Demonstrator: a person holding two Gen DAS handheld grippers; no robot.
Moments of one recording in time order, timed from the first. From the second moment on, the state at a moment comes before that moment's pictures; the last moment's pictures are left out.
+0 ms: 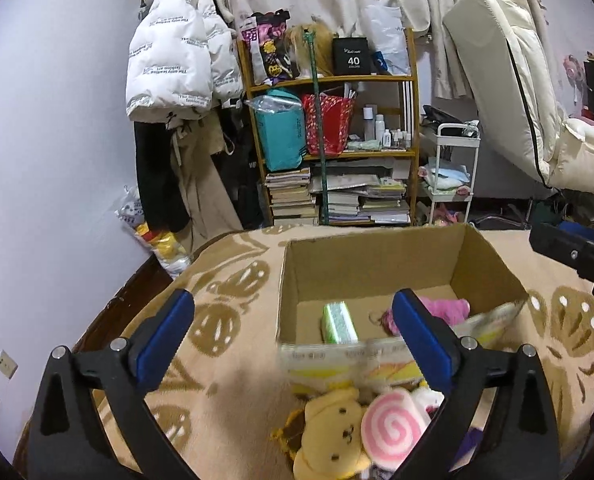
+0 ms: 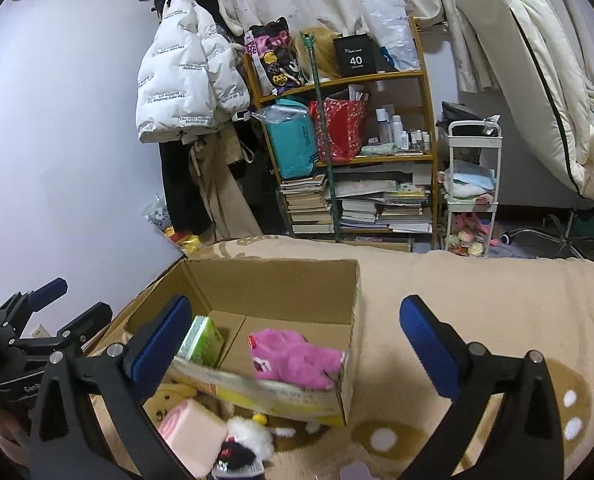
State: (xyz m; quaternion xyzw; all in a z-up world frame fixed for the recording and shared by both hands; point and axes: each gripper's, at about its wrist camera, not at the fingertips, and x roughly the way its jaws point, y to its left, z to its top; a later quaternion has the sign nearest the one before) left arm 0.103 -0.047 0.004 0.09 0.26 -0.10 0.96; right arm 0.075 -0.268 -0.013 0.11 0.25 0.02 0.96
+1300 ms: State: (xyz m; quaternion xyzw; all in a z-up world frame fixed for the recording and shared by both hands) left arm 0.050 -0.058 -0.033 0.10 0.32 -0.13 0.93; right arm 0.031 -0.269 -0.045 0.08 0.36 -0.01 0.93
